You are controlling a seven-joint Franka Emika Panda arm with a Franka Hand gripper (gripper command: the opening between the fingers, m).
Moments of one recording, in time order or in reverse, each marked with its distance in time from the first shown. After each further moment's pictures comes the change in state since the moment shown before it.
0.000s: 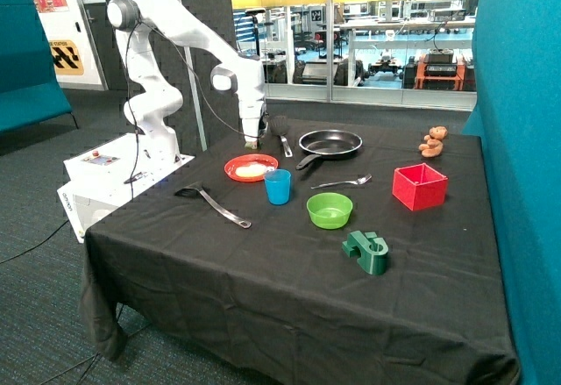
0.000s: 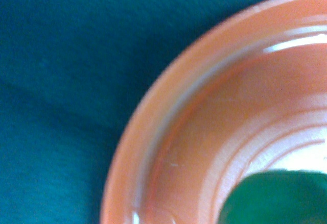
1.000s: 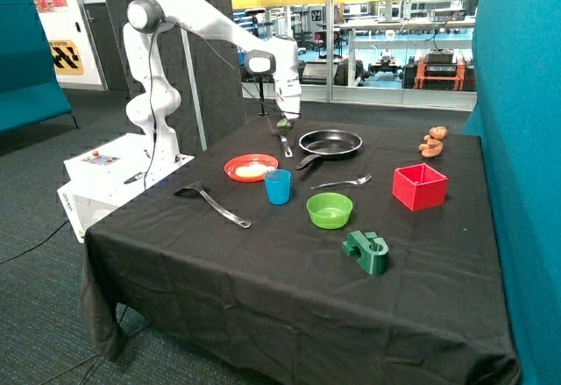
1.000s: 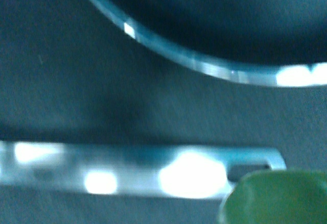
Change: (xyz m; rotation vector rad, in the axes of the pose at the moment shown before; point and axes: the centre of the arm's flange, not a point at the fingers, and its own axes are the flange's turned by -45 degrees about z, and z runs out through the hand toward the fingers) arm 0.116 -0.092 -0.033 0.009 0.007 -0.231
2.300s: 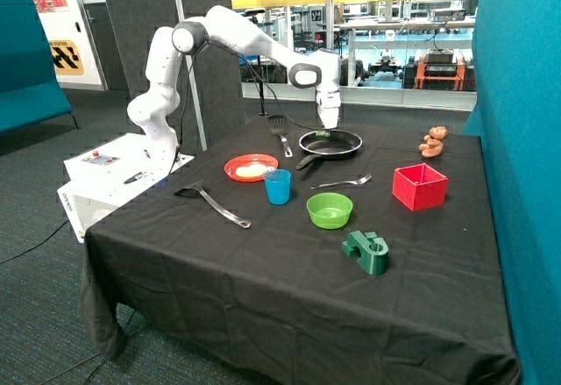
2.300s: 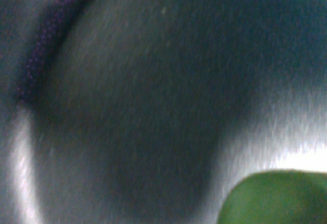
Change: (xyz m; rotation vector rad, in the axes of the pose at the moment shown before) arm 0.143 0.015 0.053 -0.009 -0.006 0.172
